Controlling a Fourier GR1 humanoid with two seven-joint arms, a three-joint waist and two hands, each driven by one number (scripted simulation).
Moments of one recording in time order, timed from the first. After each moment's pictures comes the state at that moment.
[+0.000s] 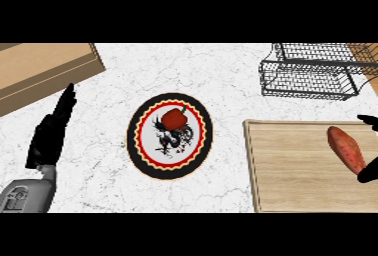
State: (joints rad) left arm -0.16 0.31 0.01 -1.43 -0.11 0.14 0.06; right arm -0.24 -0.65 -0.12 -1.28 0.28 0.63 0.65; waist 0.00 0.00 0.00
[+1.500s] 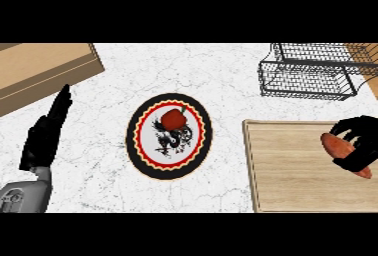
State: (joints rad) left arm -0.15 0.28 0.09 -1.45 -0.17 0.06 0.05; right arm -0.31 -0.54 -0.14 -1.17 0.41 0.67 0.48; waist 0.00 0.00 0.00
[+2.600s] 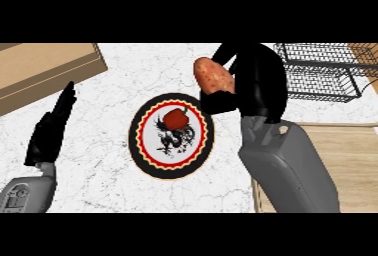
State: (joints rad) left arm -0.18 0.26 0.08 -1.43 -0.18 0.06 0.06; right arm -0.74 -0.01 0.26 -1.61 0.96 -0.04 0.90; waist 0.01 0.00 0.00
